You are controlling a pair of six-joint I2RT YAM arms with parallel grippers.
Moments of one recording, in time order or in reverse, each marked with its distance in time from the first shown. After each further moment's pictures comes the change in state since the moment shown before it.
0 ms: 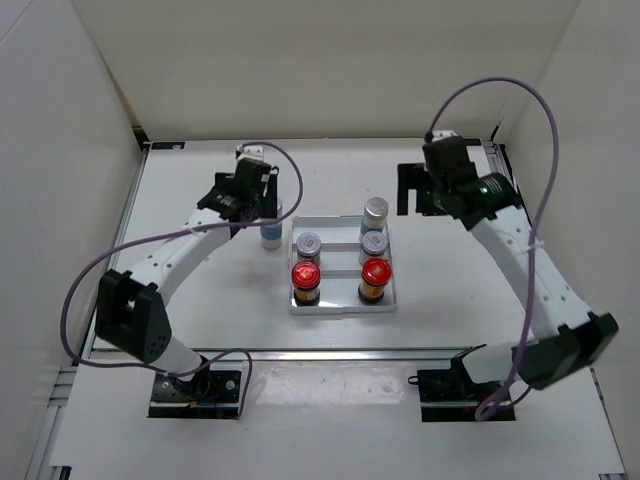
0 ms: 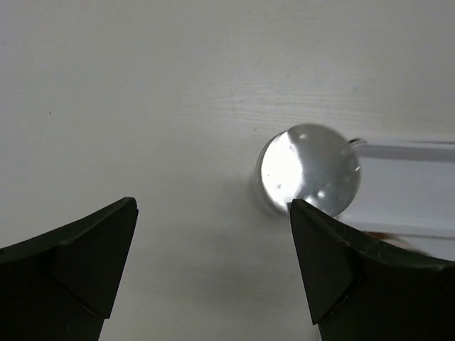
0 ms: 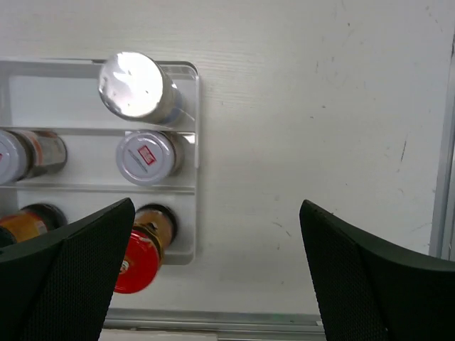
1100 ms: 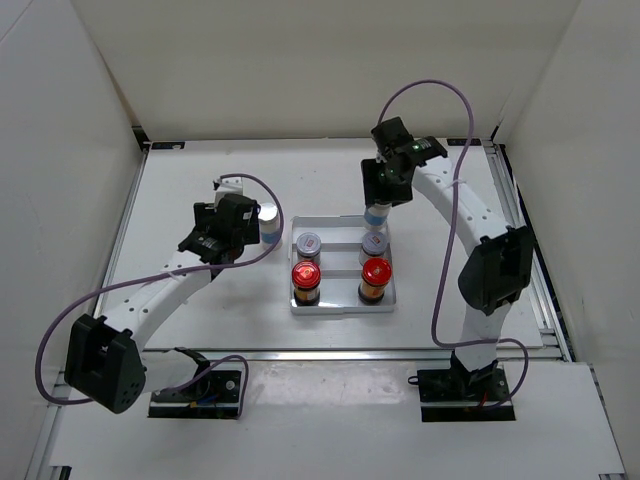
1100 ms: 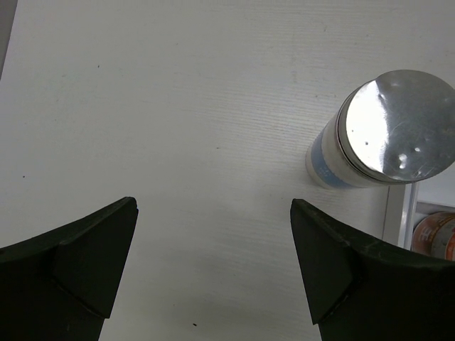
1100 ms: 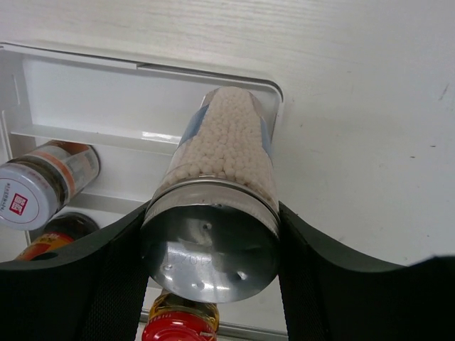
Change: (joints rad) left arm 0.000 -0.253 -0.323 0.137 -0.110 -0.014; right arm 0.008 0.459 0.286 -0.066 -0.177 0.006
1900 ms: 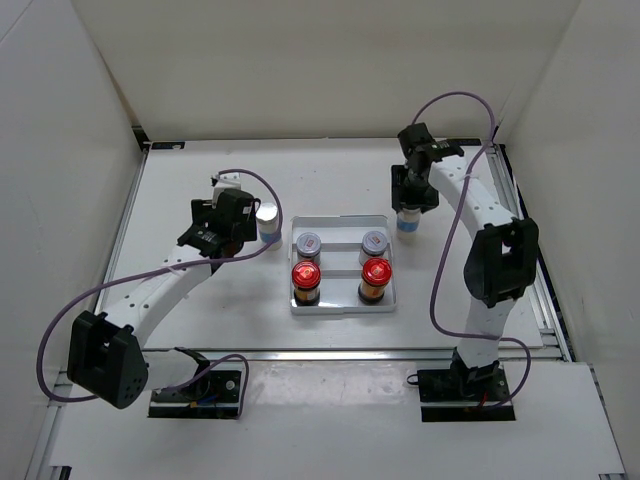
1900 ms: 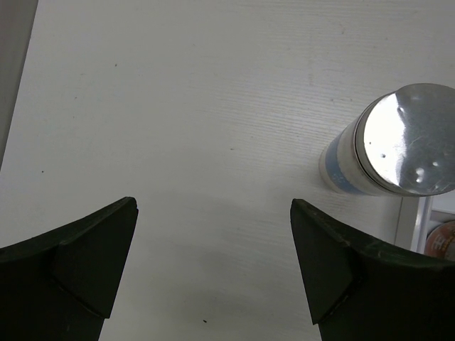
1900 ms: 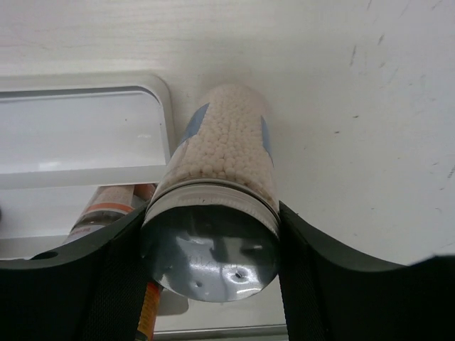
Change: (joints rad) left arm 0.015 0.023 0.053 -0.057 -0.030 0.002; right arm -0.160 0.047 -0.124 0.021 0.047 -0.015
